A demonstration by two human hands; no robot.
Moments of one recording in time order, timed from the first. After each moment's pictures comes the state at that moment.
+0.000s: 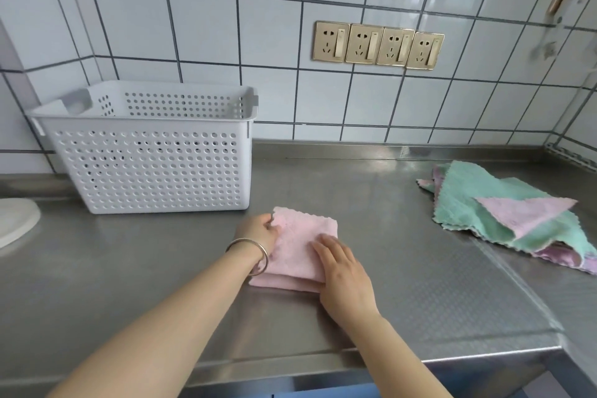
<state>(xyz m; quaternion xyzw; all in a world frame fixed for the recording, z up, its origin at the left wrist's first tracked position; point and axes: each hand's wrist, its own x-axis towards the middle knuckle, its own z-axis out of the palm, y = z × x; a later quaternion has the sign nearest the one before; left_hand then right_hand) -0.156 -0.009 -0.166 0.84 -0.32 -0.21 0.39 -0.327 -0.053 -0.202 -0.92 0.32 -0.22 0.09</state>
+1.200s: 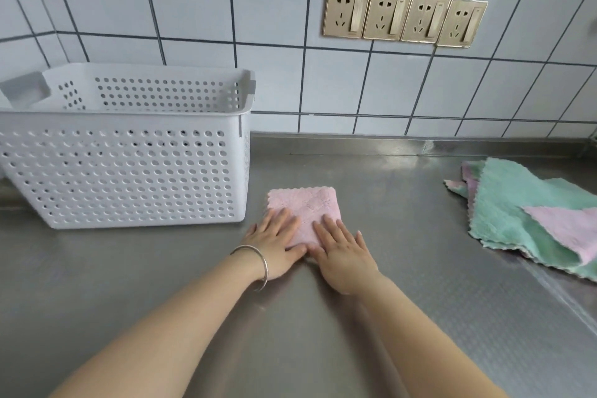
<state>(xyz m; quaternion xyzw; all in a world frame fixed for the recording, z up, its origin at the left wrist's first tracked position) -0.123 -0.054 -0.201 0.82 -0.55 -0.15 0.02 -0.264 -0.129 -0.196 -0.92 0.36 0.03 0.15</state>
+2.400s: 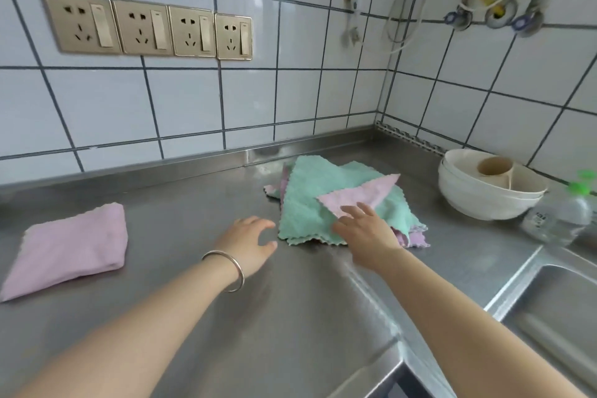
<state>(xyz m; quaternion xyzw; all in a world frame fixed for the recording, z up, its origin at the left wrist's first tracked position) -0.319 -0.240 -0.161 0.69 -0.69 -0.12 0.18 -0.545 -0.300 -0.147 -0.88 0.43 0.08 -0.16</state>
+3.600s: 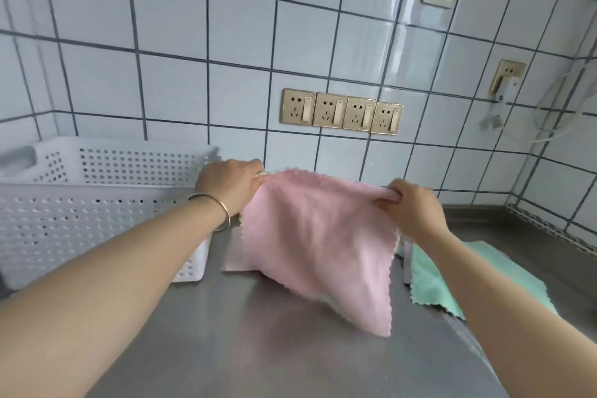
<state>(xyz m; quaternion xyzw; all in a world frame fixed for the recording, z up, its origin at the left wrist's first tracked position) -0.127 -0.093 -0.008 0.77 -0.53 0.29 0.20 -0.383 -0.237 -0.009 -0.83 0.44 -0.34 0.02</state>
